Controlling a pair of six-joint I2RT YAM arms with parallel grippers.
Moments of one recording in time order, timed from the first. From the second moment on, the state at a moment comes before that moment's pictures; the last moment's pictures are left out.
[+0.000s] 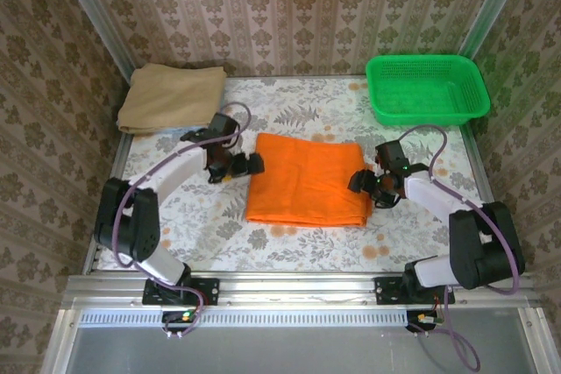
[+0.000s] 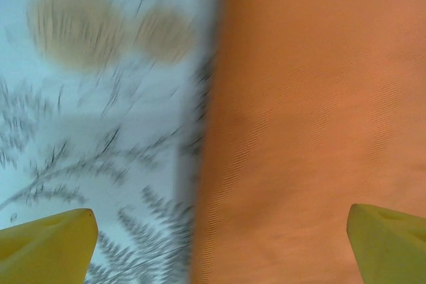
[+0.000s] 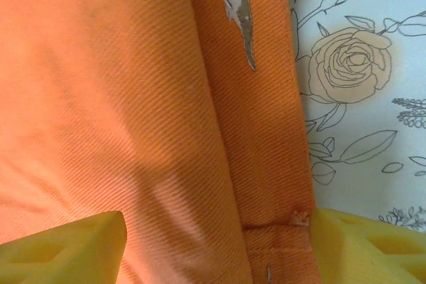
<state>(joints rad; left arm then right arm) -0.43 1.61 1.07 -0.74 0.25 -0.48 0.18 1.40 0.71 -0.49 -0.20 0.62</state>
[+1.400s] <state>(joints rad) -0.29 1.74 1.12 -0.70 0.38 -0.51 0.19 1.44 0.71 -0.48 -0.17 0.63</state>
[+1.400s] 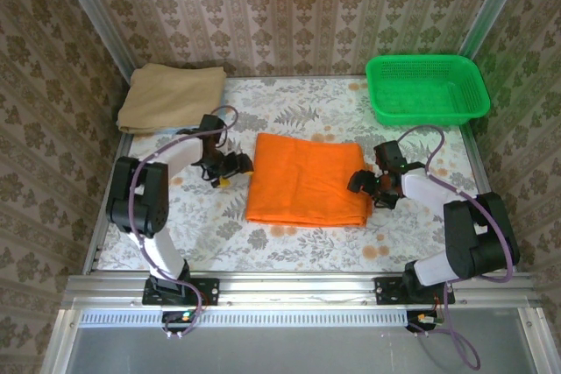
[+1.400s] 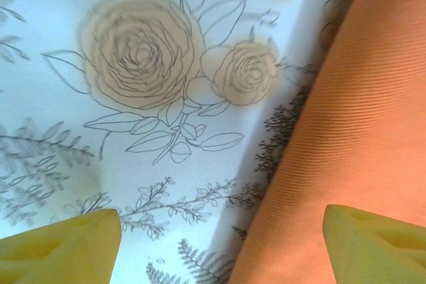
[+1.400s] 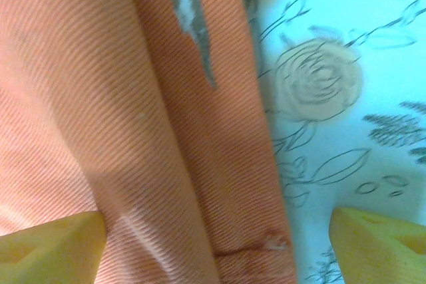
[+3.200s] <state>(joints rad) -0.09 1.80 1.21 -0.80 0.30 -0.41 0.42 1.78 1.06 -0.48 -0.20 0.68</state>
